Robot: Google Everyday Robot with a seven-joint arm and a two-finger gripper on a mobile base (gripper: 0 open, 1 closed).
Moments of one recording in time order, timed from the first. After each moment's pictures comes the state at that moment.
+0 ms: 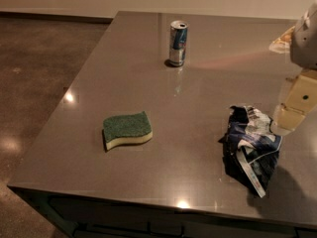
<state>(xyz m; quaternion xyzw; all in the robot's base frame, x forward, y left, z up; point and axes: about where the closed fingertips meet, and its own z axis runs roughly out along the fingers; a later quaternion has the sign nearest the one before) 0.438 -0.216 0.977 -0.60 0.78 -0.04 0.16</state>
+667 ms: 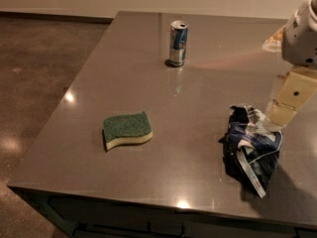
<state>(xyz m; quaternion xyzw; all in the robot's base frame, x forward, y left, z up) 0.447 -0.207 0.976 -0.61 0.78 -0.03 0.16</state>
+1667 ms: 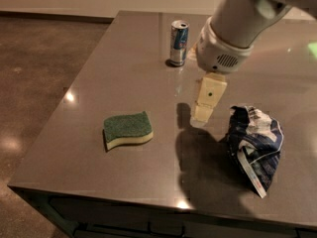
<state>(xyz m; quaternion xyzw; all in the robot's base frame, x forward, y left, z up) 0.496 -0.087 0.929 -0.68 0.71 0.03 0.17</state>
